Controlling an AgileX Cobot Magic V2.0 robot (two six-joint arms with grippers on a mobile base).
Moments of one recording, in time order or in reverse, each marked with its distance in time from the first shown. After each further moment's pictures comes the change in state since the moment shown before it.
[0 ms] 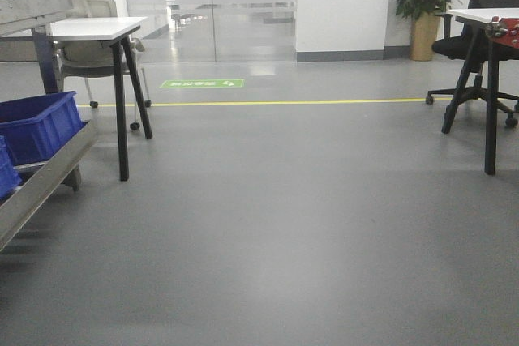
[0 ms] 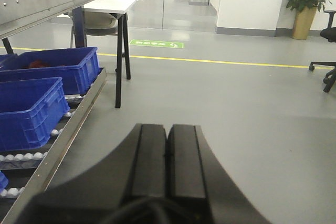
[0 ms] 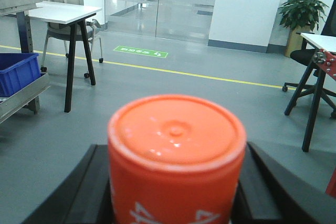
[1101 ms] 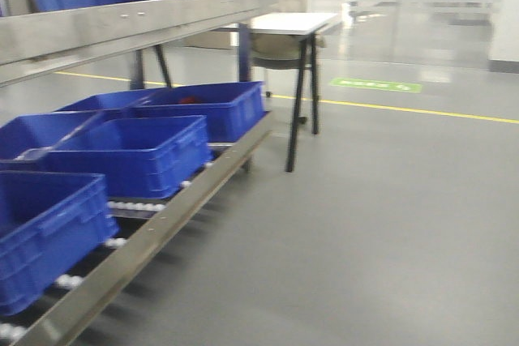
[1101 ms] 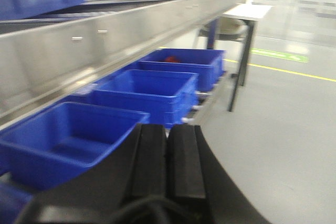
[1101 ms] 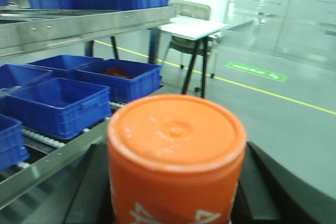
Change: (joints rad) left arm 0.000 0.000 0.000 0.000 0.000 0.000; right arm 0.000 0.000 0.000 0.000 0.000 0.000
